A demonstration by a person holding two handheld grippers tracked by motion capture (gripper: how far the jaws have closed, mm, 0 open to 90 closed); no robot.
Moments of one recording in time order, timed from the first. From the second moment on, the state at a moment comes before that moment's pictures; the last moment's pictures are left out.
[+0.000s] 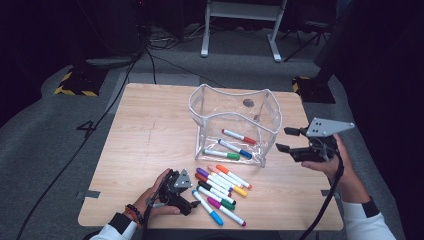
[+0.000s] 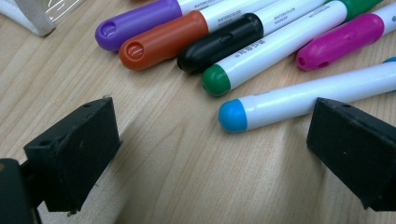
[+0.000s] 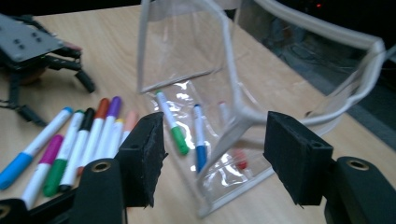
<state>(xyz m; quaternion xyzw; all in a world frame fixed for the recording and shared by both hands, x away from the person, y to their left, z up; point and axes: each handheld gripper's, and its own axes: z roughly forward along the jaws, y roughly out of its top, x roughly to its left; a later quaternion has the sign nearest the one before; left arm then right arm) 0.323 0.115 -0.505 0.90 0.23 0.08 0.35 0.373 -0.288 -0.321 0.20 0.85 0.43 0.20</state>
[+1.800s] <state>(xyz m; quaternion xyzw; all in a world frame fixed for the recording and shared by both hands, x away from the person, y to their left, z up) 0.324 0.115 -0.506 0.90 0.23 0.08 0.35 0.399 -0.203 -0.487 0.20 0.90 0.38 0.08</state>
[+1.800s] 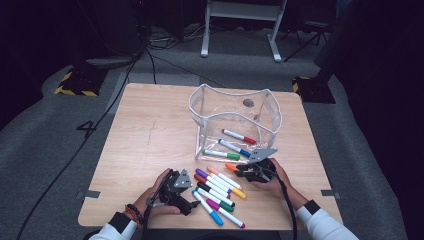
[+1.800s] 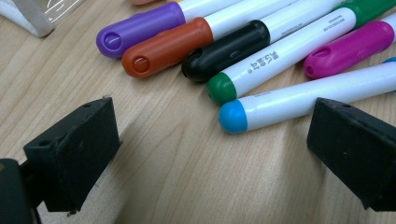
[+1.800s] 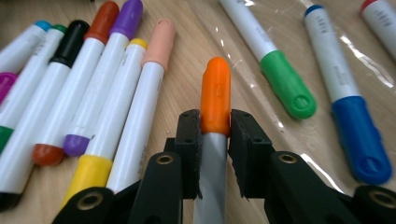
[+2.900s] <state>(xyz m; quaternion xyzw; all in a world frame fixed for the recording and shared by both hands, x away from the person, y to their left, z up) 0.324 0.115 -0.505 0.90 0.23 0.08 0.35 0.352 -0.289 -0.321 0.16 0.82 0.51 0.20</state>
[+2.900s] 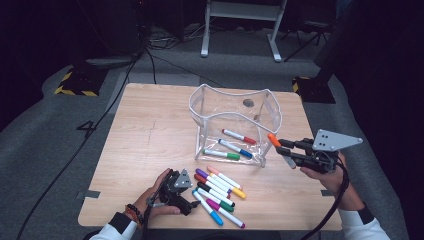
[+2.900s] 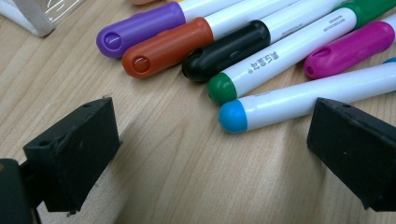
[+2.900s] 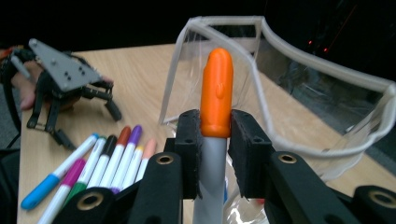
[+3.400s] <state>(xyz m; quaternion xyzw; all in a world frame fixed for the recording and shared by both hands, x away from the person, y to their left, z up) 0.324 0.115 -0.505 0.90 0.23 0.08 0.35 0.394 -0.260 -0.266 0.15 0.82 0.50 0.23</state>
